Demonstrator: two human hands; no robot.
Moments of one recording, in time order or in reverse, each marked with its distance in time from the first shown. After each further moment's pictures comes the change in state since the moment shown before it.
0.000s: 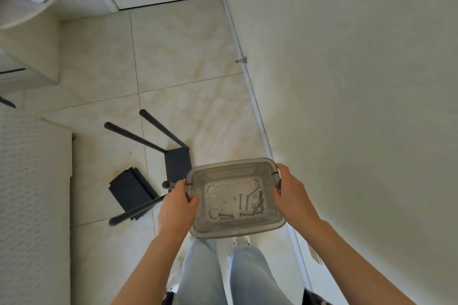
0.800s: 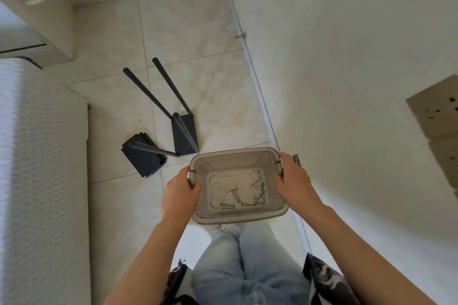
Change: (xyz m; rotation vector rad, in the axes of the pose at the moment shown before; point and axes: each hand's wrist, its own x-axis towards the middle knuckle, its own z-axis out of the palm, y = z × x) left_hand -0.201 -0.111 0.035 -0.017 0.068 0.065; right_hand -0.217 0.069 0.056 -0.052 0.008 -0.018
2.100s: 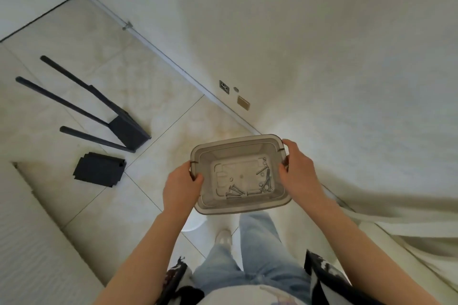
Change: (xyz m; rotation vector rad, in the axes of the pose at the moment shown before) left_hand -0.256 -0.137 0.058 0.256 -0.260 0.505; right_hand -0.391 0.127 0.177 0.298 0.521 0.375
